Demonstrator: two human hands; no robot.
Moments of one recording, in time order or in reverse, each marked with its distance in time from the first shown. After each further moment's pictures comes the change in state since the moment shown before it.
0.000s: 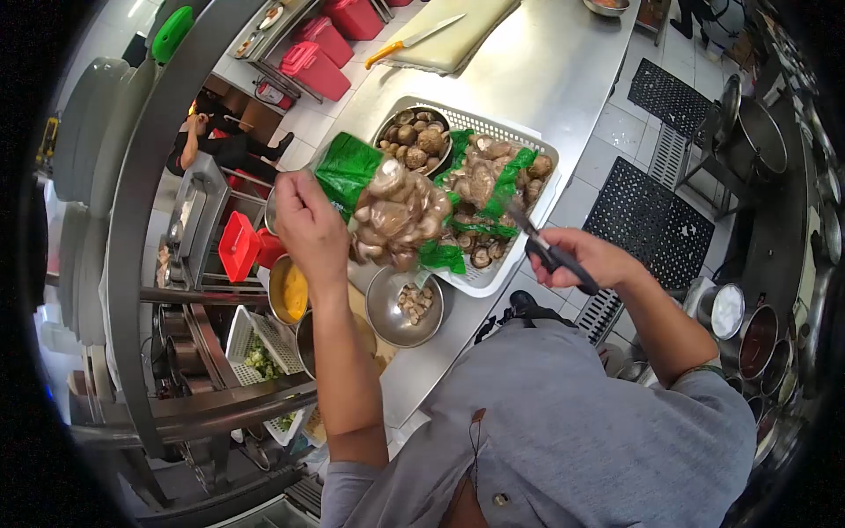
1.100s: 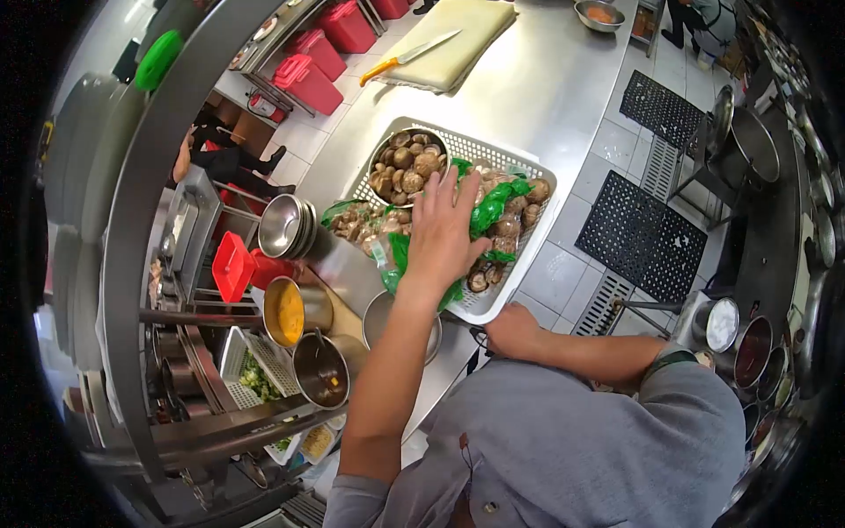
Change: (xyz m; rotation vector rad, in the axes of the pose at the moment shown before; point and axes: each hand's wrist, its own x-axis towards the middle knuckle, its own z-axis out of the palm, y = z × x) left_hand -0.058 -0.002 0.120 0.077 -0.545 0.402; right_hand 0.068 0.142 0.067 -1.413 0.122 0.053
